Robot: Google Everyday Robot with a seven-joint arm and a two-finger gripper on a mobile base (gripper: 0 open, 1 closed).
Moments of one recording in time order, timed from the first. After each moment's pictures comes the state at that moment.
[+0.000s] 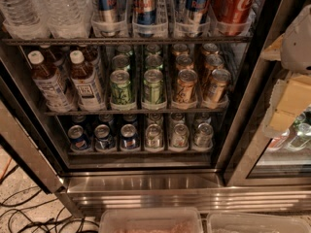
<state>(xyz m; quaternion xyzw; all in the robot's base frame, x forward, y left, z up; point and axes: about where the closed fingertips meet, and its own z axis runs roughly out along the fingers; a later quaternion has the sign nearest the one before) 0.438 -0.217 0.976 -0.60 0.78 -0.03 0.16</state>
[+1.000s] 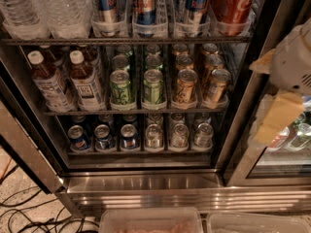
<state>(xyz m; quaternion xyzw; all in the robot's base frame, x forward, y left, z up) 0.433 -0.199 0.954 -0.60 0.78 -0.01 0.19</state>
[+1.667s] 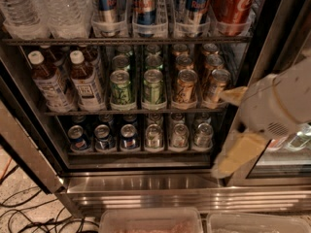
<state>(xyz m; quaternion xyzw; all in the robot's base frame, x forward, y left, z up) 0.416 -0.141 0.895 -0.60 0.74 0.08 0.27</state>
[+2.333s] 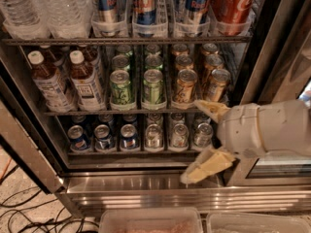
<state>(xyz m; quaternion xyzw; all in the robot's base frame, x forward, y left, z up) 0.421 -0.089 0.864 -0.58 0.68 0.17 0.41</state>
